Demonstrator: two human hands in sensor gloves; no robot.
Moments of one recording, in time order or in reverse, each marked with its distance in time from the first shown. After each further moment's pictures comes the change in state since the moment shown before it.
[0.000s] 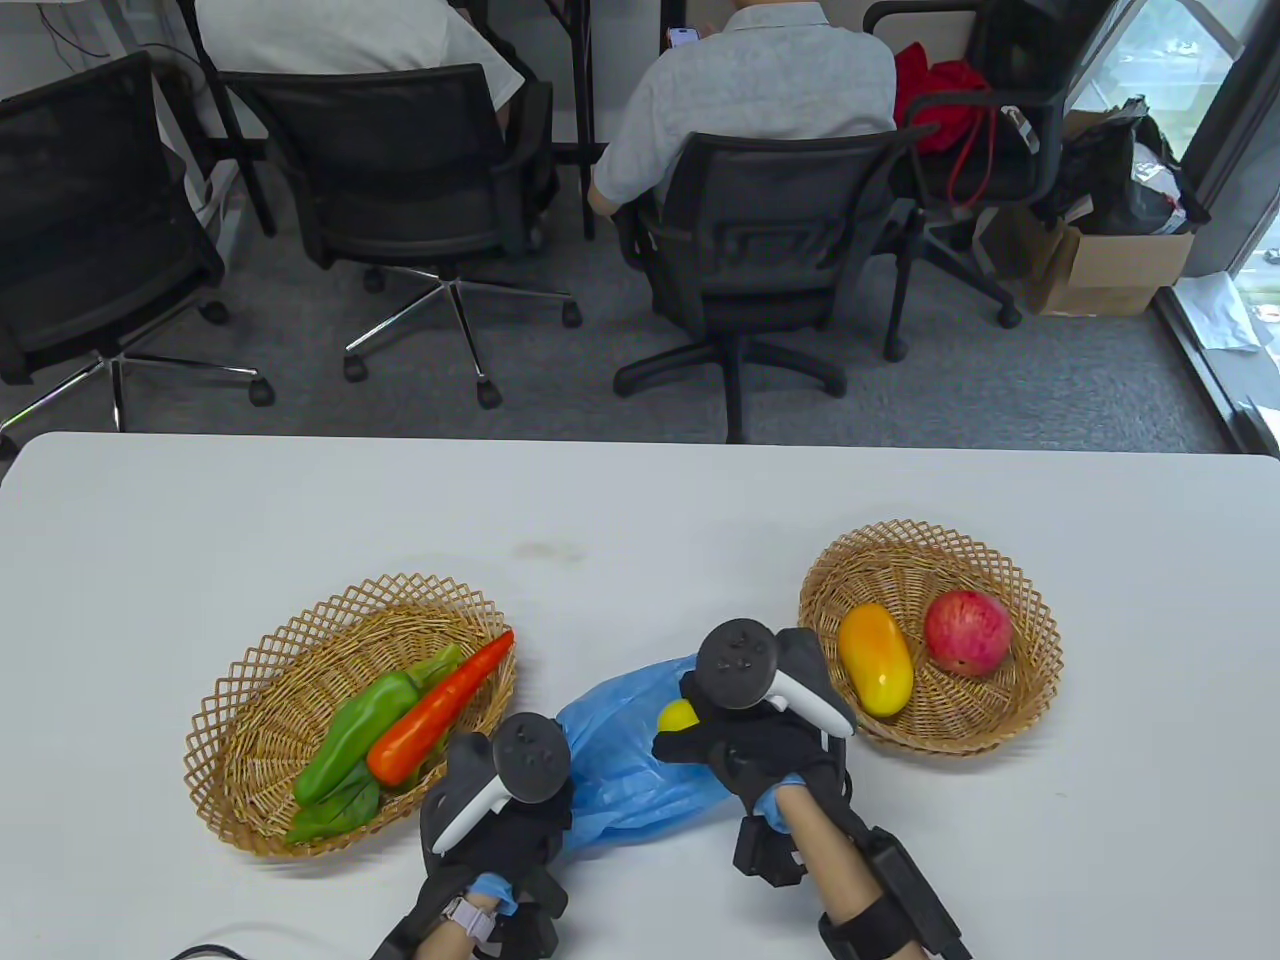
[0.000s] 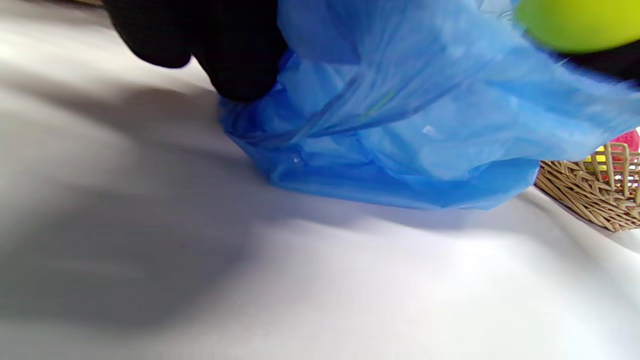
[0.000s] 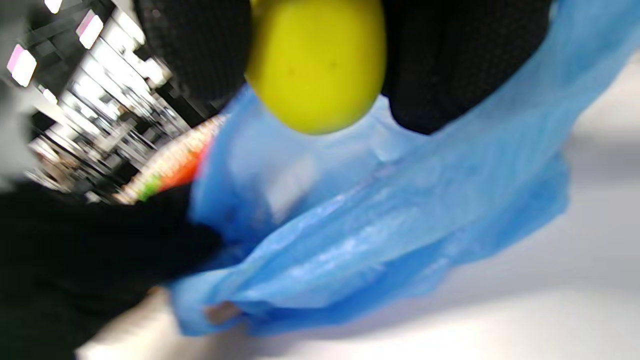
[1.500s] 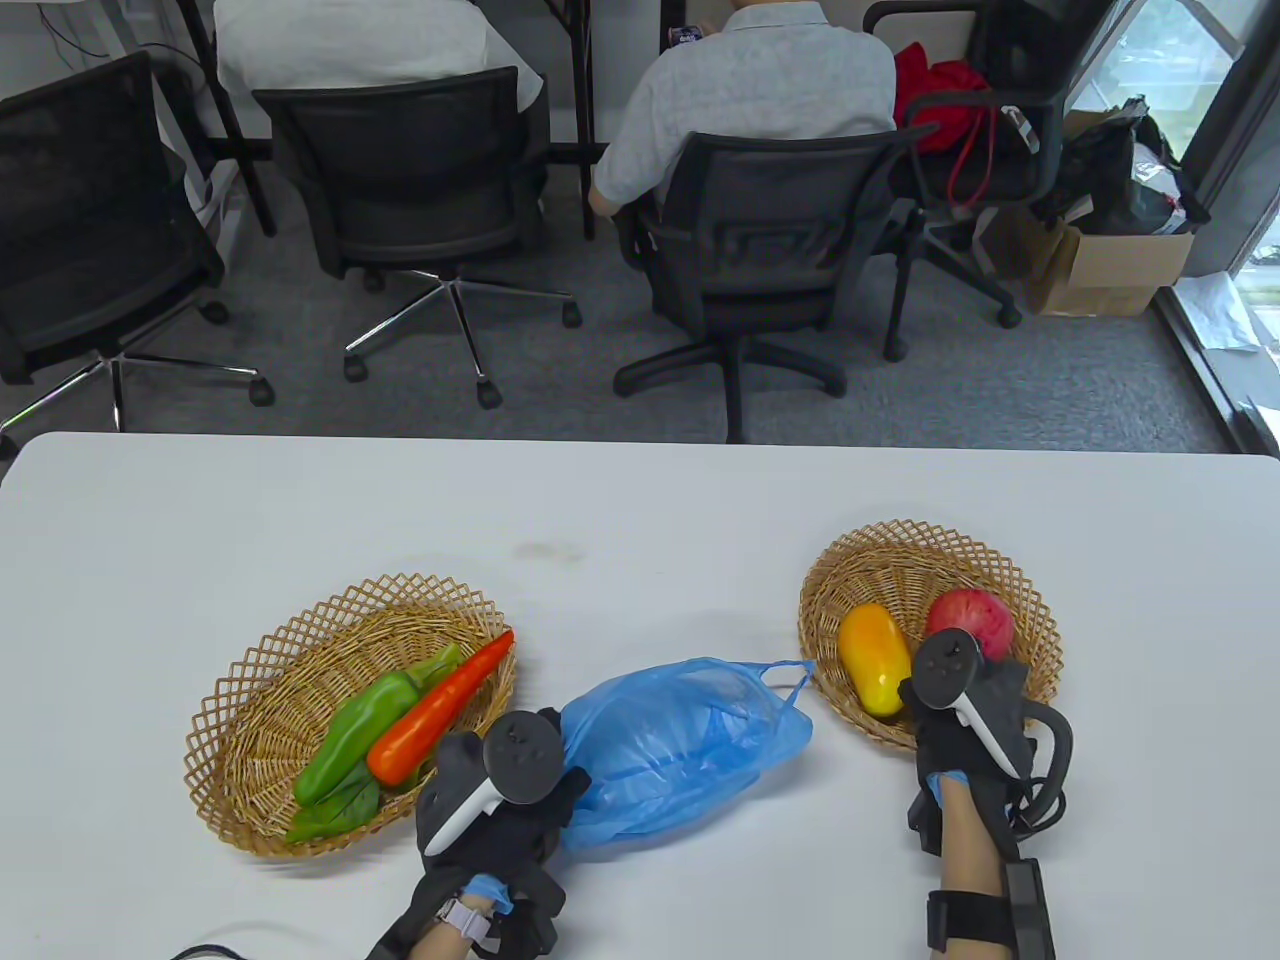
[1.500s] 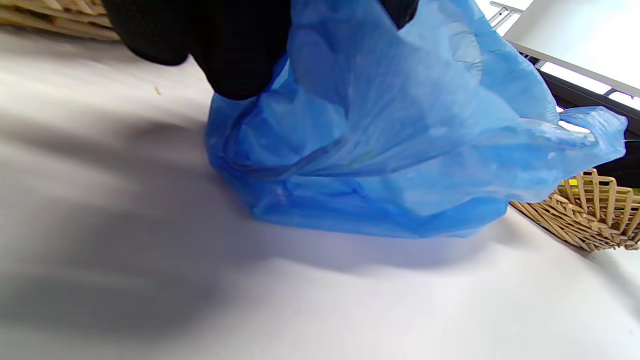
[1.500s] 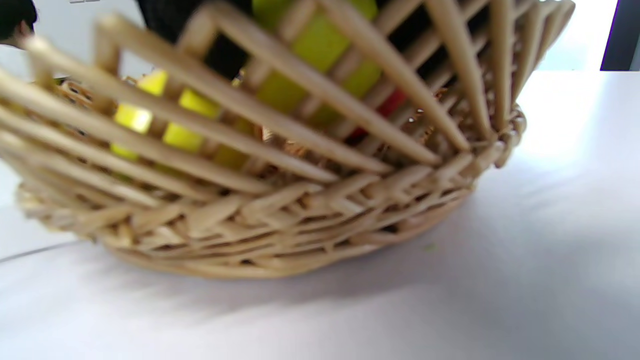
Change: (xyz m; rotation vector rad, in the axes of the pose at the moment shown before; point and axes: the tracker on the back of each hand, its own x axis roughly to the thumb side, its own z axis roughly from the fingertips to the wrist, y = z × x) left_hand -0.002 0.006 0.002 0.056 -0.035 0.008; right_hand -0.173 -0.042 0.035 -0.494 0.653 0.342
